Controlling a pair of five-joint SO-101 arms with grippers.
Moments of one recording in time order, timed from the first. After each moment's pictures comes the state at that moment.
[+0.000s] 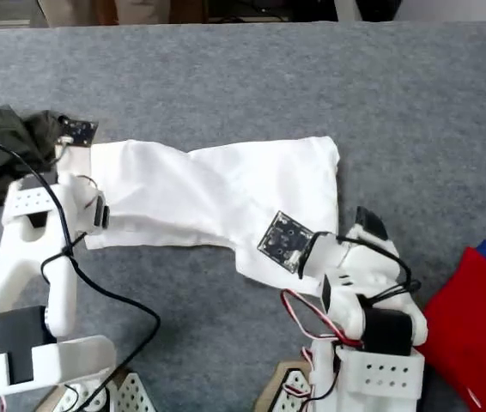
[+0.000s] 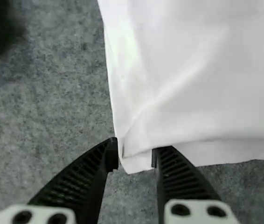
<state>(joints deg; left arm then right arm) -16.4 -8.8 35.0 57.6 -26.5 2.2 -82.5 68.3 74.2 59.6</state>
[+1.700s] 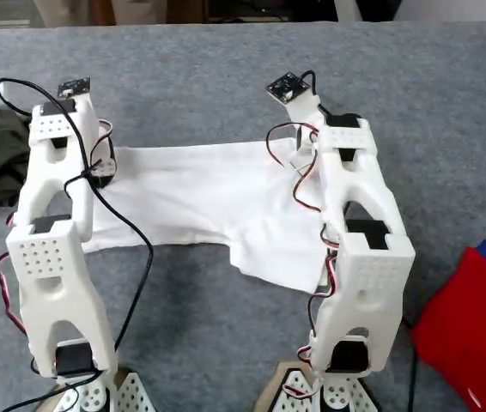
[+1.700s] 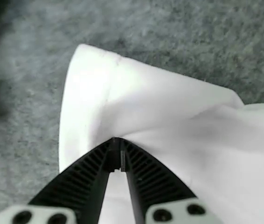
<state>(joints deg) -13.5 42.1 -27.8 80.0 -5.4 -2.0 33.1 -4.4 51.5 32.0</state>
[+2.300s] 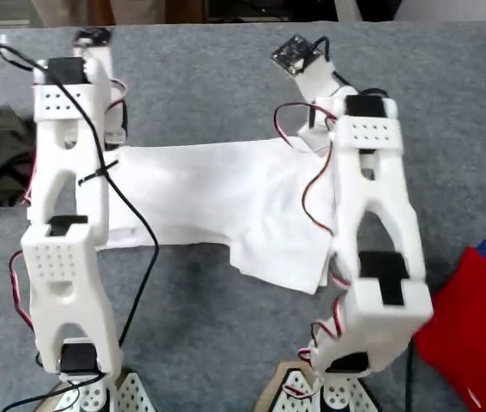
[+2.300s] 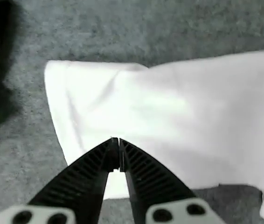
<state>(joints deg) -4.5 33.7 -45.7 100.3 -11.9 -1.9 9.7 -2.9 62.5 36.3</state>
